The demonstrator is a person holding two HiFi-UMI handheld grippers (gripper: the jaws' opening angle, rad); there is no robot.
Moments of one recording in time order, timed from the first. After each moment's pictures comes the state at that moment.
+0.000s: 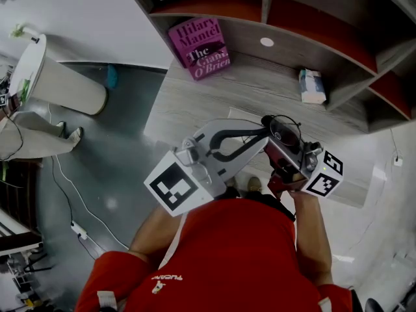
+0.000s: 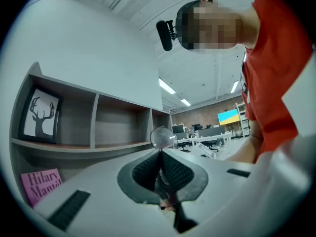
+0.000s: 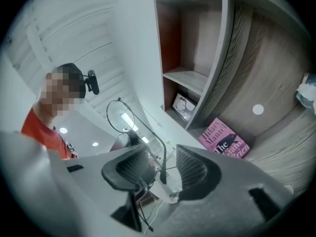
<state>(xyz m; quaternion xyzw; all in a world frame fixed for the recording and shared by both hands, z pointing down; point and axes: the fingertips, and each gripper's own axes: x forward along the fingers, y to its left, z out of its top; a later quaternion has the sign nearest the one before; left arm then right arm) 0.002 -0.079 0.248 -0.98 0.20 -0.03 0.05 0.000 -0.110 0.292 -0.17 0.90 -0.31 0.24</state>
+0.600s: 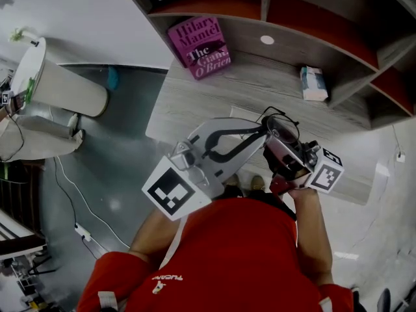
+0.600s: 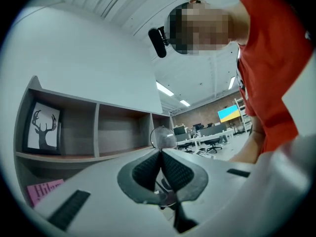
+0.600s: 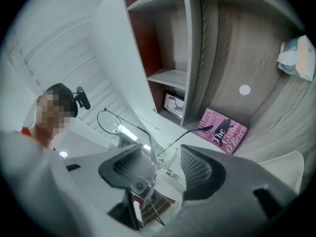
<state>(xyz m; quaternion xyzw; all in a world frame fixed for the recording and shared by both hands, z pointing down) -0.008 -0.079 0.241 -0.97 0.21 -0.02 0.09 0.002 -0.116 0.314 -0.16 0.86 -0.41 0.28</state>
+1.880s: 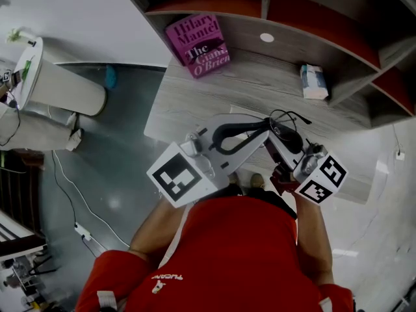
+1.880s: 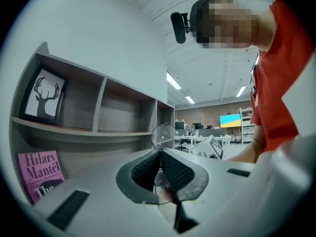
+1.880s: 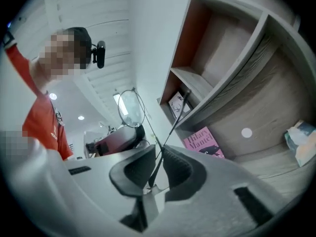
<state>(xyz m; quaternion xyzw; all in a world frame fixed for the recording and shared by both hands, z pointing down) 0.003 -0.095 0.262 -0.98 0.21 -0.03 -0.03 -0.003 -0.114 0.304 -0.26 0.93 -0.21 0.15</state>
